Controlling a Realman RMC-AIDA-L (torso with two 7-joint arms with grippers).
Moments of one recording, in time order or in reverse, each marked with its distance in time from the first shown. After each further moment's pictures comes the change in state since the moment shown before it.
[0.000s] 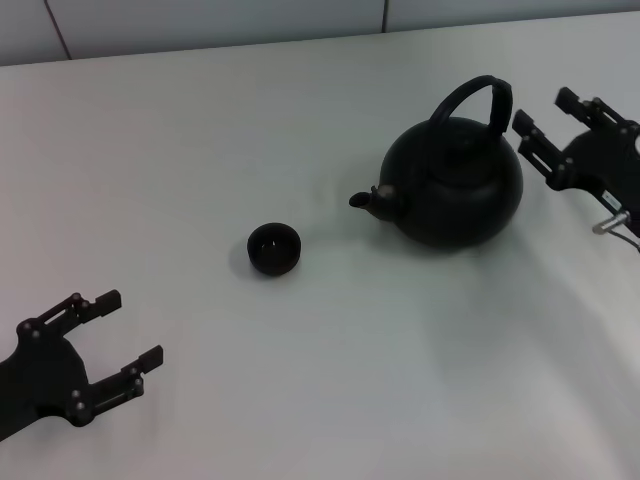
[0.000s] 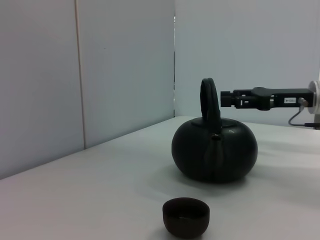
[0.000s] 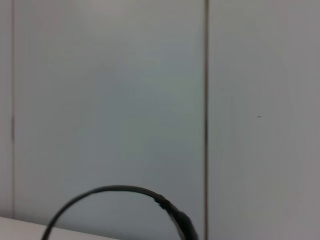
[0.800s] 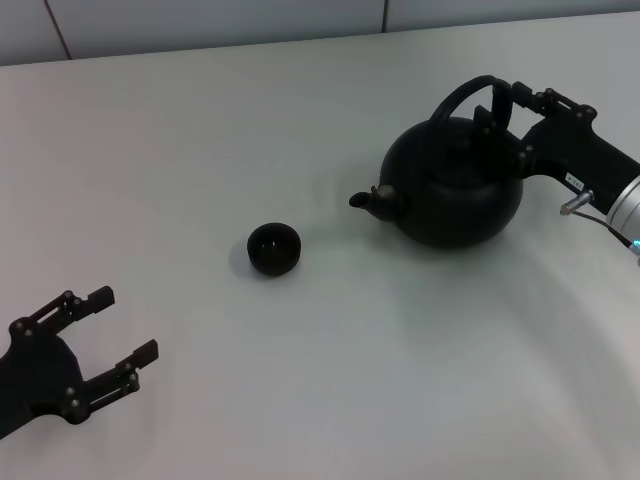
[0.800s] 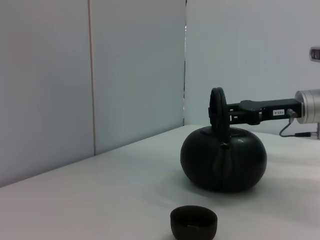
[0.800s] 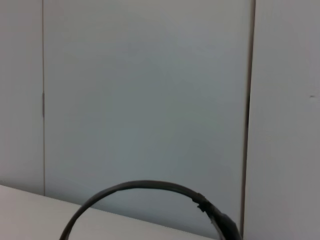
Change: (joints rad) left arm 0.014 0.000 -0.002 -0.013 -0.034 0.007 0.001; right arm 0.077 -0.001 -0.095 -0.035 -0.013 0.111 0.080
